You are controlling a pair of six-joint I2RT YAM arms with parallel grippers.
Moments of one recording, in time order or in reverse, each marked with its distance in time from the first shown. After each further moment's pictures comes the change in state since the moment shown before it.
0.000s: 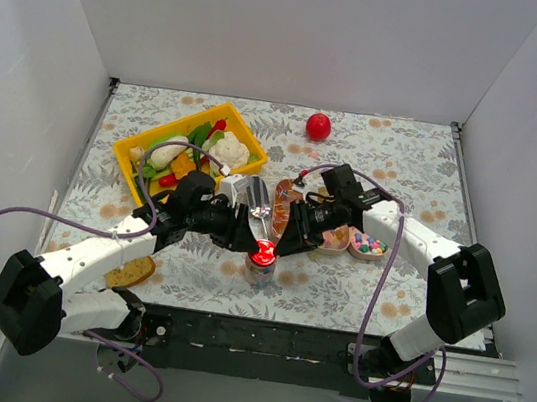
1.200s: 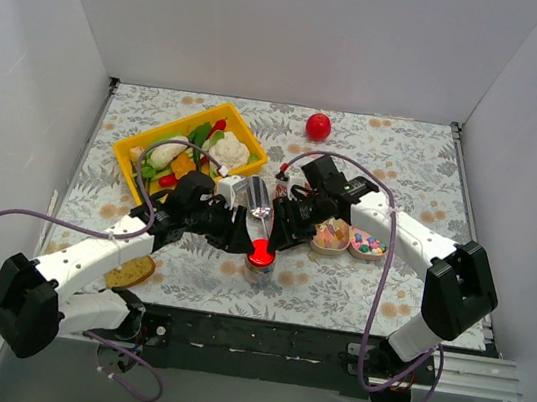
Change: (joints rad) left arm 0.000 -0.014 0.017 -0.090 -0.056 0.064; right arm 0.113 0.038 0.179 -0.161 0.233 -0.151
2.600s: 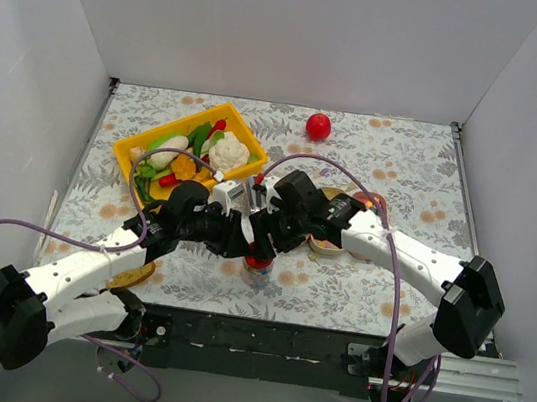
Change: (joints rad) left arm -0.033 -0.093 -0.084 0.072 -0.057 -0.011; right arm 0.238 -0.077 0.006 0.048 0.420 -0.063
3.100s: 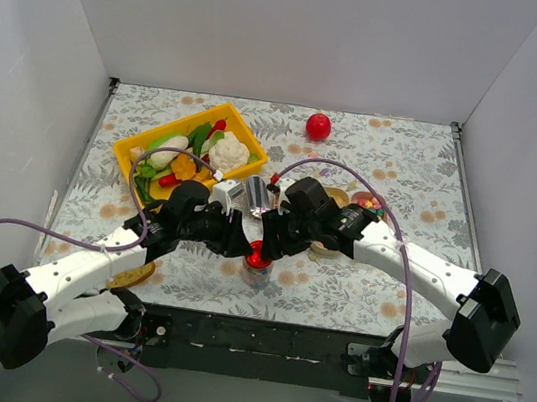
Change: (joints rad) left arm 0.000 0.003 0.002 0.001 -0.025 -0.007; right arm -0.010 -0.092 -0.103 0.076 0.039 0.125
